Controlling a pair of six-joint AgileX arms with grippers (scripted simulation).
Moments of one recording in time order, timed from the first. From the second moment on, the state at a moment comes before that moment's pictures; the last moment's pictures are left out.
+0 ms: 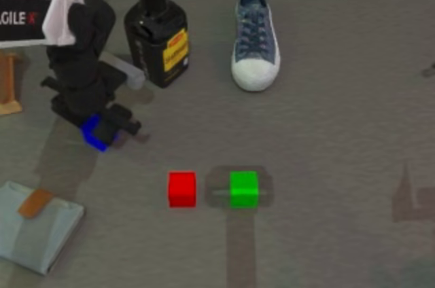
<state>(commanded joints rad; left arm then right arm) -0.22 2.29 1.57 -0.85 0.00 0.40 0.01 0.00 0.00 0.00 0.00 0.00</state>
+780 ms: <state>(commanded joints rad) -0.20 2.18 1.70 -1.08 0.01 0.39 0.01 0.00 0.00 0.00 0.00 0.00</state>
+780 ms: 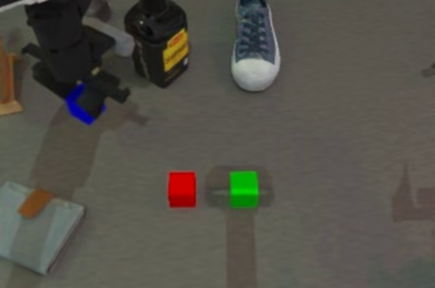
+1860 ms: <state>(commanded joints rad) -0.69 2.45 2.18 -1.34 0.00 -0.54 0.01 0.00 0.00 0.00 0.00 0.00</state>
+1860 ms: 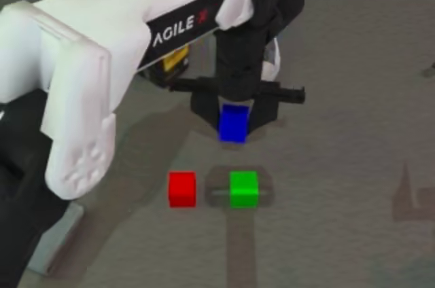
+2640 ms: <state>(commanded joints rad) -0.89 2.51 2.36 -1.41 -0.01 -0.88 0.01 0.00 0.00 0.00 0.00 0.00</state>
